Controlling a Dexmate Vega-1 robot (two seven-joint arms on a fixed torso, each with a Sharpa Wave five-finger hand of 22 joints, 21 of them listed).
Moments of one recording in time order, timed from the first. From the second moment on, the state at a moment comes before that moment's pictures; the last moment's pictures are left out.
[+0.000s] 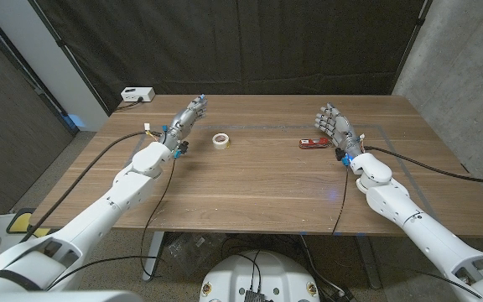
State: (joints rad) left arm 0.77 0.61 0.43 -1.33 -0.47 -0.31 -0.03; left_hand 0.38 0.10 0.38 -0.01 0.20 0.01 -0.12 0.21 0.18 0.08 0.00 0.27 0.20 0.07 0.03 0.23 0.20 -0.12 0.08 0.65 0.19; right arm -0.88 -0.54 -0.36 -1.34 0.64 0.30 0.01; right_hand 0.26 0.11 0.32 -0.05 0.19 0.16 -0.01 0.20 0.18 0.25 0.10 0.24 0.19 0.28 0.08 0.20 0.18 0.20 0.12 0.30 0.21
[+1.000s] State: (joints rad) left arm 0.75 0.84 0.44 -1.53 -0.28 -0.18 -0.10; left_hand 0.42 0.16 0.43 -0.01 0.18 0.23 -0.06 0.25 0.18 0.23 -0.01 0.28 0.20 0.17 0.01 0.25 0.20 -0.06 0.11 0.67 0.19; right arm -0.94 -0.57 -0.36 -1.44 0.63 0.29 0.00; right_hand 0.24 0.12 0.33 -0.04 0.19 0.24 0.00 0.22 0.18 0.34 0.12 0.27 0.19 0.33 0.09 0.20 0.19 0.21 0.13 0.30 0.21
